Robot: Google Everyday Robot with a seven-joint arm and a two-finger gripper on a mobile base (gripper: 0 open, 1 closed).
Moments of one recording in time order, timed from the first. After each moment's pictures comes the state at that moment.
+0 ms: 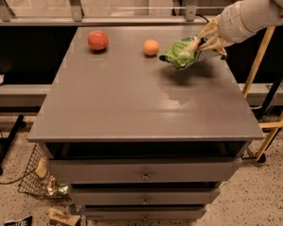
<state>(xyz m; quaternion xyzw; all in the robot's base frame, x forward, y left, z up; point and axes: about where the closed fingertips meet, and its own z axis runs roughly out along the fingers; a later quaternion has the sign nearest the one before) 0.709 -0.204 0.924 -0.75 0.53 -0.10 0.38</state>
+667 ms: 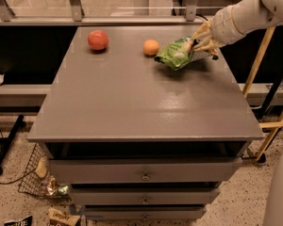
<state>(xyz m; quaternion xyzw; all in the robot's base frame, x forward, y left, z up) 0.733 -0.189 0.906 -0.76 0.51 -0.07 0.40</state>
